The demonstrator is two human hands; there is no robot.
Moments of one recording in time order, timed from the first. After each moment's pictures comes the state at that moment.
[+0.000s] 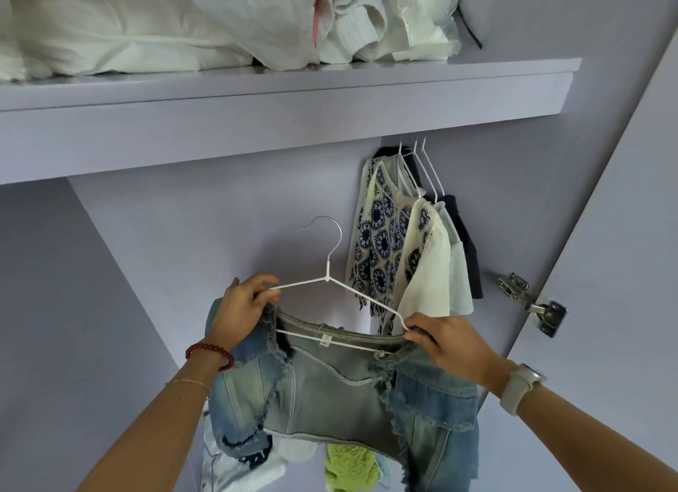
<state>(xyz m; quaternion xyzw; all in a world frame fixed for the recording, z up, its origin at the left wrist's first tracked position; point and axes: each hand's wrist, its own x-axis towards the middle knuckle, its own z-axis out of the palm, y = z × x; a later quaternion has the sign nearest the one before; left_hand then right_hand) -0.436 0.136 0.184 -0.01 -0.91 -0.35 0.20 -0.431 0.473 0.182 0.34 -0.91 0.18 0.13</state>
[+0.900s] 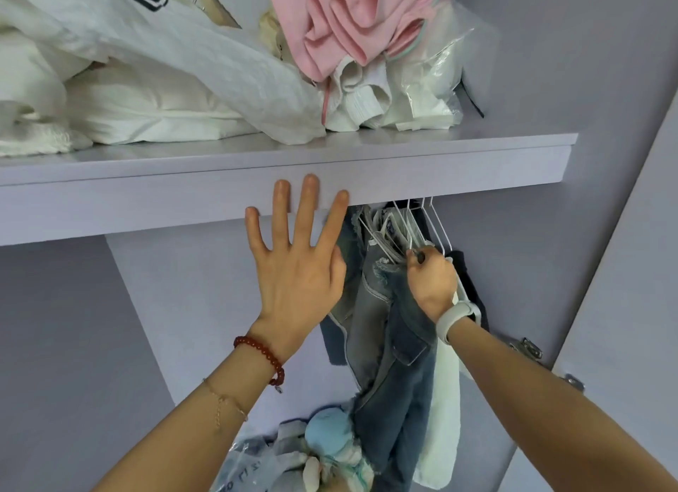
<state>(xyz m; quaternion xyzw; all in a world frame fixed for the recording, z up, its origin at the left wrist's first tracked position) -0.431 0.246 0.330 0.00 -0.80 0.10 0.60 -0.551 0.410 0.278 0.00 -0.87 0.41 0.26</state>
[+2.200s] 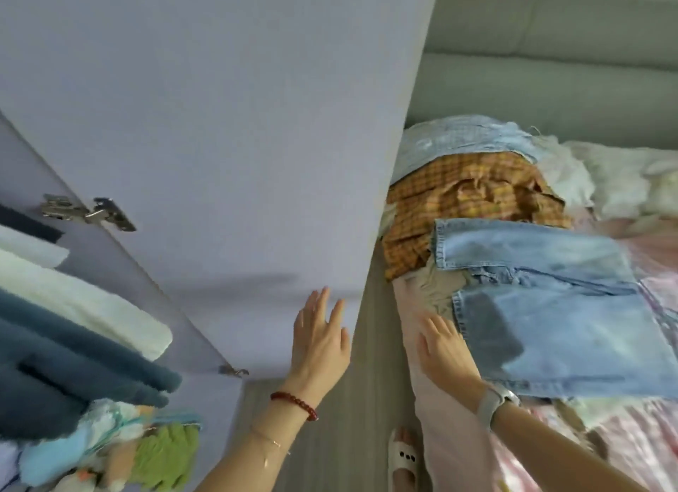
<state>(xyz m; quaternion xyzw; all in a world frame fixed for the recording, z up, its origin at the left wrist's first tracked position) -0.223 0.582 0.050 -0.54 -0.82 -0.17 -0.07 -0.041 0.695 0.037 -0.46 -0.87 0.17 0.05</state>
